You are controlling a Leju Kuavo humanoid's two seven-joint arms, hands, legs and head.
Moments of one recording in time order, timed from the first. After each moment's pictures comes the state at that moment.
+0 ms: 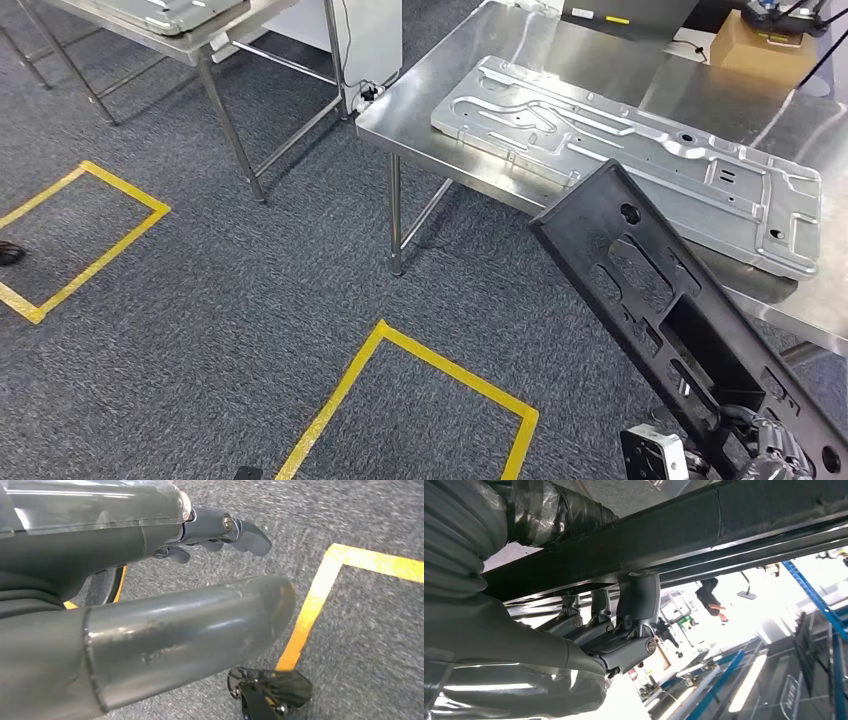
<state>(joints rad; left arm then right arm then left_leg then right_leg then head) -0.06 -0.22 0.96 -0.20 -1.13 0.12 -0.30 0.49 0.35 -0.11 -1.83 1.27 -0.70 -0.23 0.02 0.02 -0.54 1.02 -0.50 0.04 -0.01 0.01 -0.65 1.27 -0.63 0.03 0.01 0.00</state>
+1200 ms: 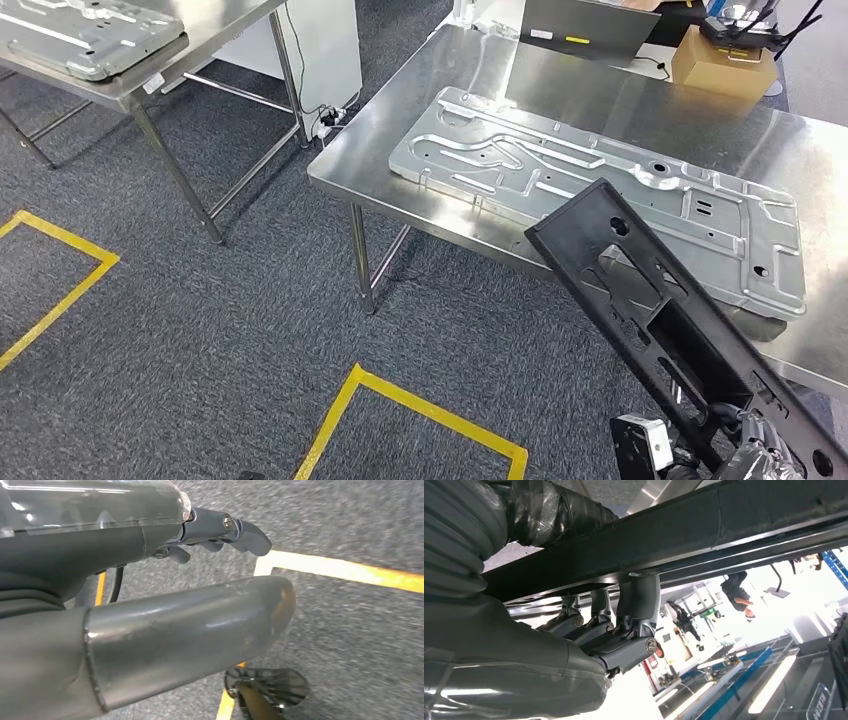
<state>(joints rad) -0.06 -0.22 0.97 -0.20 -1.18 0.10 -0.29 0.44 0.26 -0.09 -1.77 1.36 -0.67 -0.06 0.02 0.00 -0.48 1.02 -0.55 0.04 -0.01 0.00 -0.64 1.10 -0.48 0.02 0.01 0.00</state>
